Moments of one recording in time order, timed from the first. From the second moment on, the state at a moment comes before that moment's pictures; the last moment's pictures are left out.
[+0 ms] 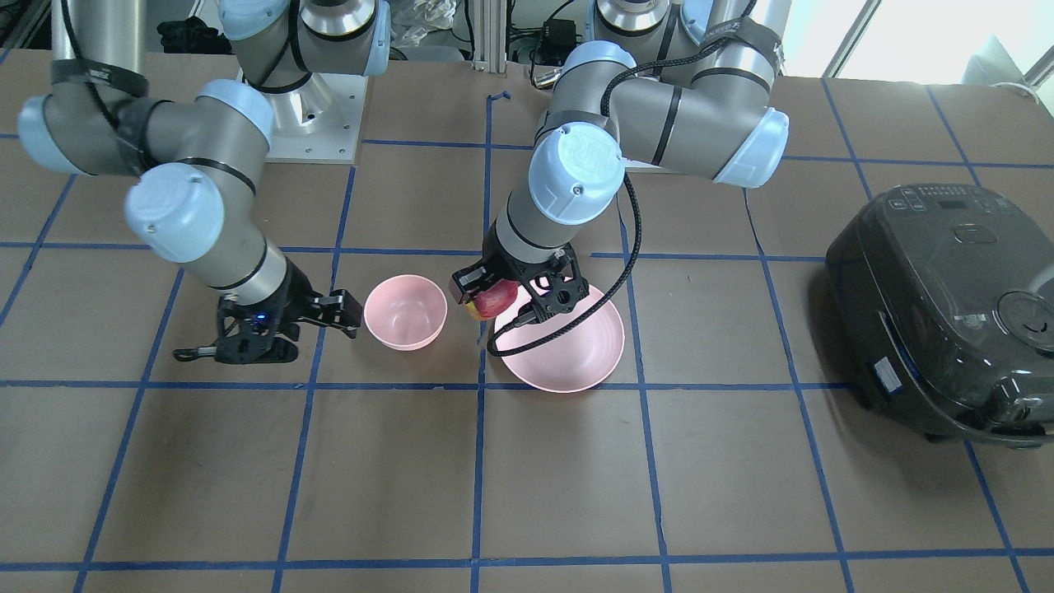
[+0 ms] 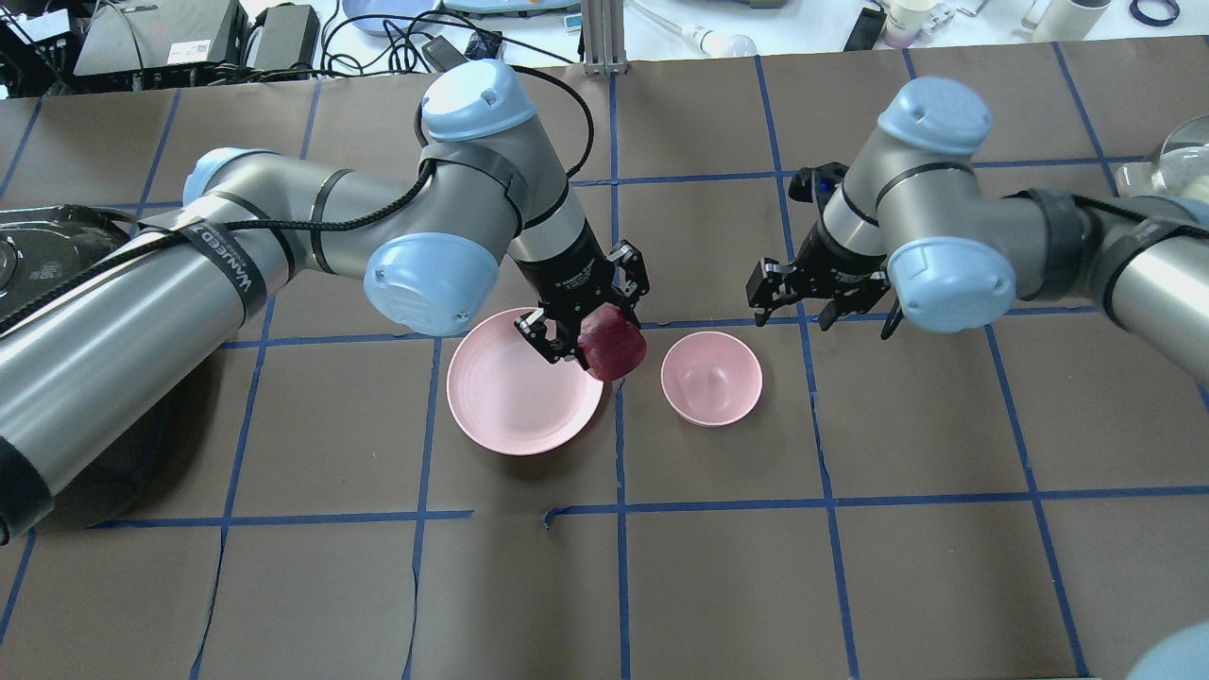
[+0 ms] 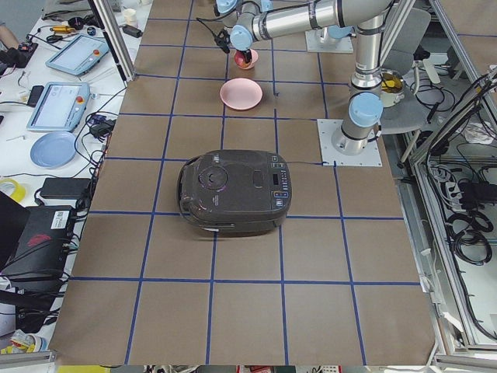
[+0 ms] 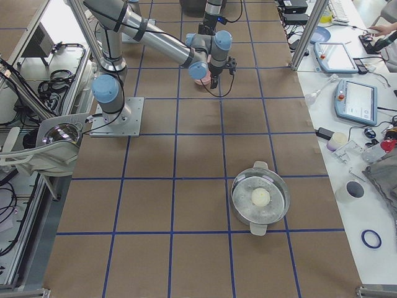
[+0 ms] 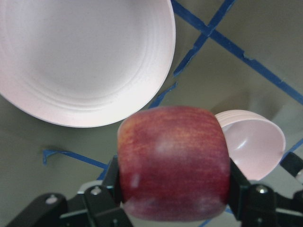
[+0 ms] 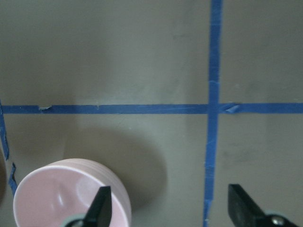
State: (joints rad) left arm -1.89 -1.88 -1.71 -1.21 1.26 -0.95; right arm 1.50 -1.33 1.87 -2.02 -1.40 -0.03
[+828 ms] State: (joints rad) left arm -2.03 -2.03 -1.72 -0.90 1.18 -1.24; right arm 1.35 -1.43 1.59 -1.62 -1.53 -0.10
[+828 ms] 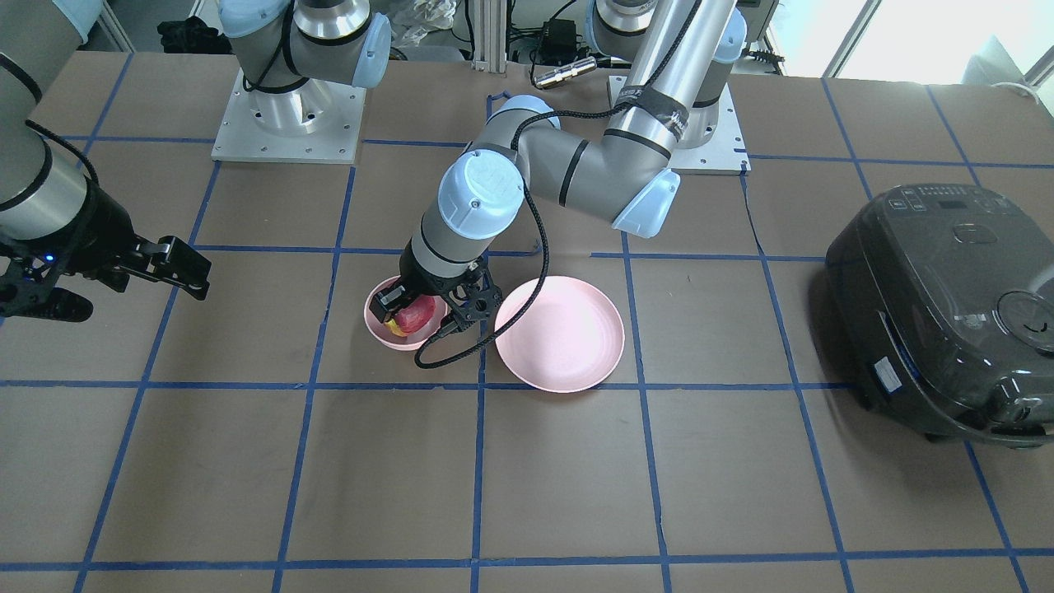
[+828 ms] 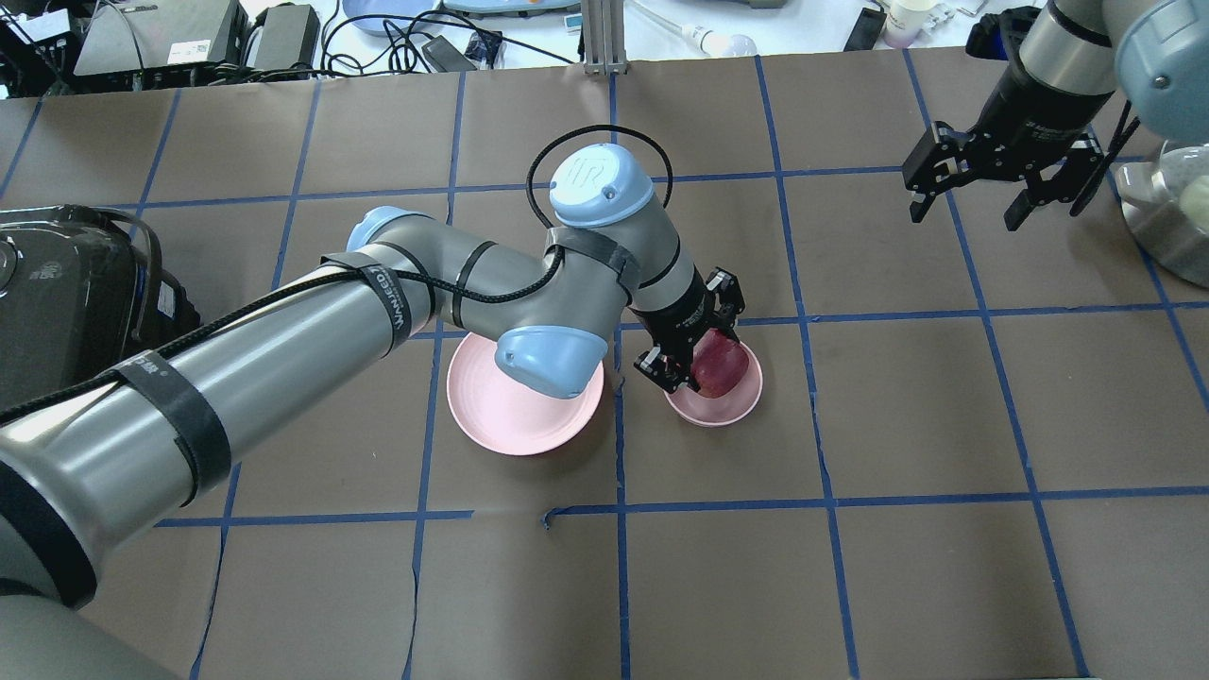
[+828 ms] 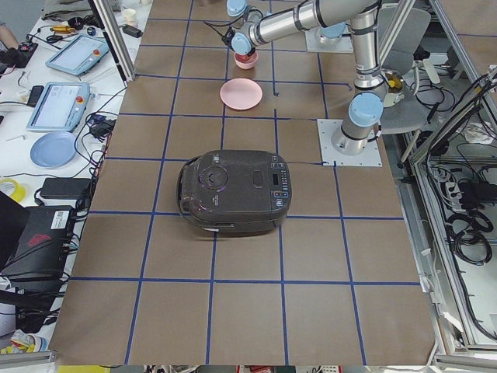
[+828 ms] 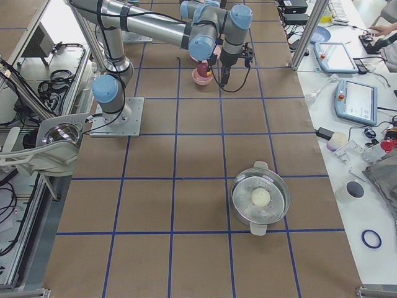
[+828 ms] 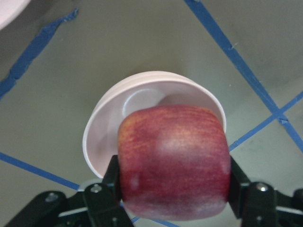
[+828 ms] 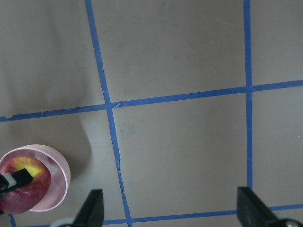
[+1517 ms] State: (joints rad) left arm -2.00 -2.03 -1.67 -0.96 1.18 -1.13; right arm 1.35 -1.50 1.56 -1.61 -1.63 -0.09
